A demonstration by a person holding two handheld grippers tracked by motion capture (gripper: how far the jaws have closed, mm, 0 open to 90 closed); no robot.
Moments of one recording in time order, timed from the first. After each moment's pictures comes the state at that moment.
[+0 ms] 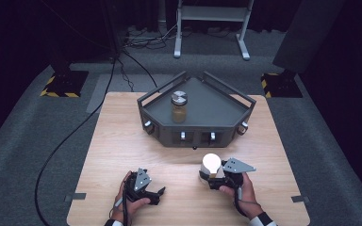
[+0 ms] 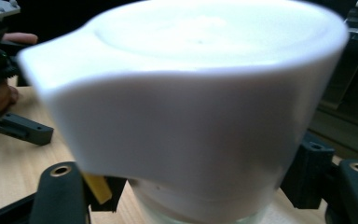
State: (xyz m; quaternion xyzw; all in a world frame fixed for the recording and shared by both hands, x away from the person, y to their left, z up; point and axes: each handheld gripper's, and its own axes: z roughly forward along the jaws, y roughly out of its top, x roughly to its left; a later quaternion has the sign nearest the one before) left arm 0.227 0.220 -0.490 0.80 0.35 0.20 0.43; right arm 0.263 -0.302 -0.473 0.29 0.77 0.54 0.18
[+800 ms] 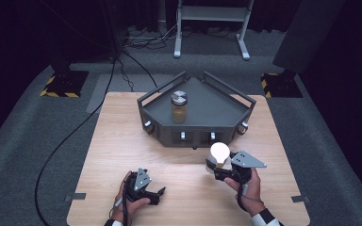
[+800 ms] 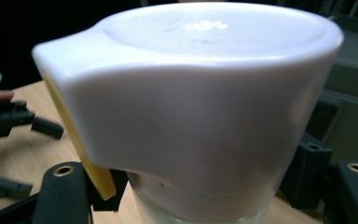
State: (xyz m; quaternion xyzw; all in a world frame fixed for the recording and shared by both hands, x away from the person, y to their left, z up) left arm 0.228 0.221 -0.490 0.80 0.35 0.20 0.43; right arm 0.249 -0.303 -0.427 0.32 0.74 0.55 0.24
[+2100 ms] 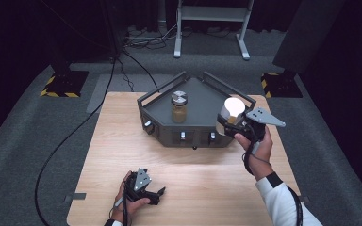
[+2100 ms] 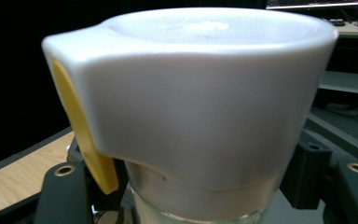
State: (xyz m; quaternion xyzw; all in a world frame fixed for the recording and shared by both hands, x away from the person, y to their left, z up) left arm 0.228 0.220 -0.490 0.80 0.35 0.20 0.43; right arm 0.301 -0.301 -0.338 0.37 0.67 0.57 0.29
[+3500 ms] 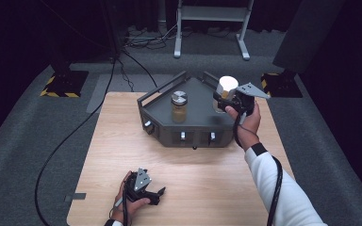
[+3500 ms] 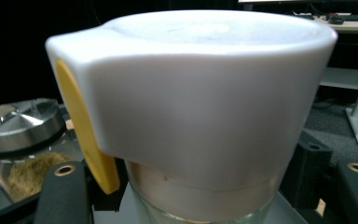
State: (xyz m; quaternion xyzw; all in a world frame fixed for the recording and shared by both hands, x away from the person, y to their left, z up) left arm 0.227 0.220 -0.490 0.80 0.35 0.20 0.43; right arm 0.377 -0.270 -0.335 0.40 0.67 0.54 0.32
